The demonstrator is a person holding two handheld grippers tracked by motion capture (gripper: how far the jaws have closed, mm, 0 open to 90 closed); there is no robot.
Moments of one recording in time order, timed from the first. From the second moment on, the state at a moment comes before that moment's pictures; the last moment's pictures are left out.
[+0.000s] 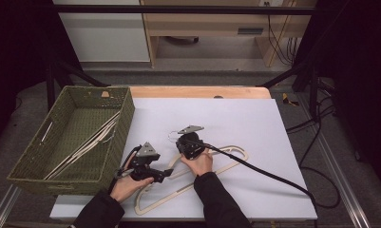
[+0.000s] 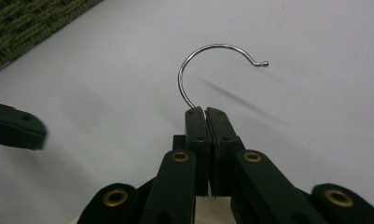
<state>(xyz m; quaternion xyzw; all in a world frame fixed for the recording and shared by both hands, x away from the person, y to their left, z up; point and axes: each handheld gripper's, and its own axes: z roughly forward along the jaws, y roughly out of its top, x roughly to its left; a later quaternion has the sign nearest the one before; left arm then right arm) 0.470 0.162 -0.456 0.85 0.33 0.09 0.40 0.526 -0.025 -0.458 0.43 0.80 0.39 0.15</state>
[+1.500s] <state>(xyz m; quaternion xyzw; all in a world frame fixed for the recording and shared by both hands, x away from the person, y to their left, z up) 0.479 0.136 -0.442 0.84 0.36 0.01 0.41 0.495 -0.047 -0.416 0.38 0.79 0.46 0.15</state>
